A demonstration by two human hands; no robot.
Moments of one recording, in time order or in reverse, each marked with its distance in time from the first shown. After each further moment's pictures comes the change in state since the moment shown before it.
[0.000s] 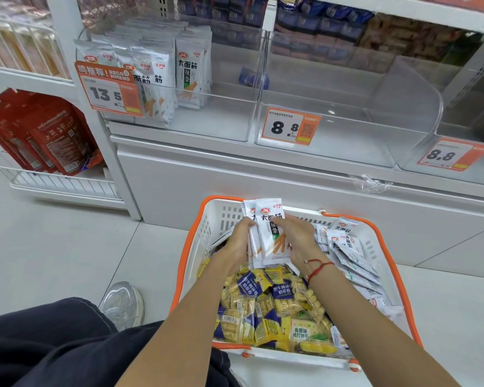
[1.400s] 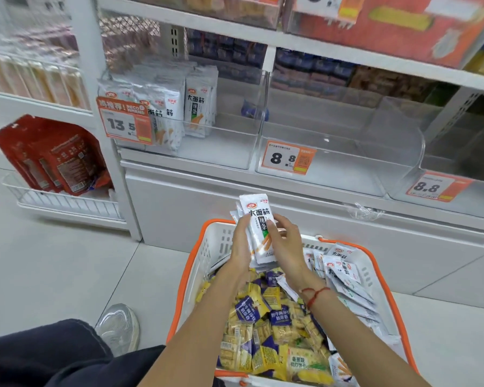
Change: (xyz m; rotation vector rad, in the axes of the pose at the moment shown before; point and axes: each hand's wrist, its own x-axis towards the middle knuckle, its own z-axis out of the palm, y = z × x) left_hand -0.033 0.036 0.024 -0.467 0.048 0.137; right_hand -0.006 -0.009 0.006 -0.212 -0.130 -0.472
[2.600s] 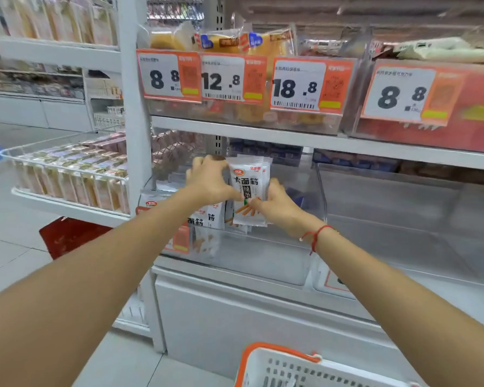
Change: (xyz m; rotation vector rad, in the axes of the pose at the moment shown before) left_hand 0.087 0.326 0.018 1.687 0.422 0.777; right_hand 0.201 -0.215 0.110 -0.276 -0.315 -0.371
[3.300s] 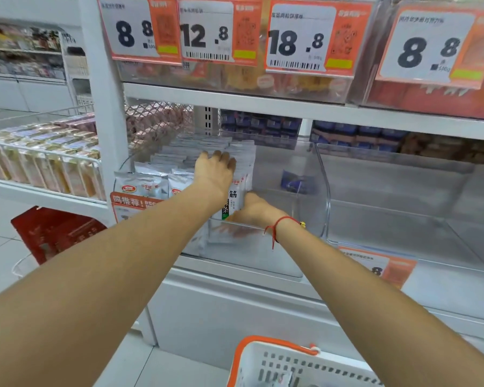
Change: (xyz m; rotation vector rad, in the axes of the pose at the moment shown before) left_hand 0.032 0.002 0.056 1.024 -0.104 0.225; right_hand 0.047 0.047 0.058 -0.254 -0.227 0.257
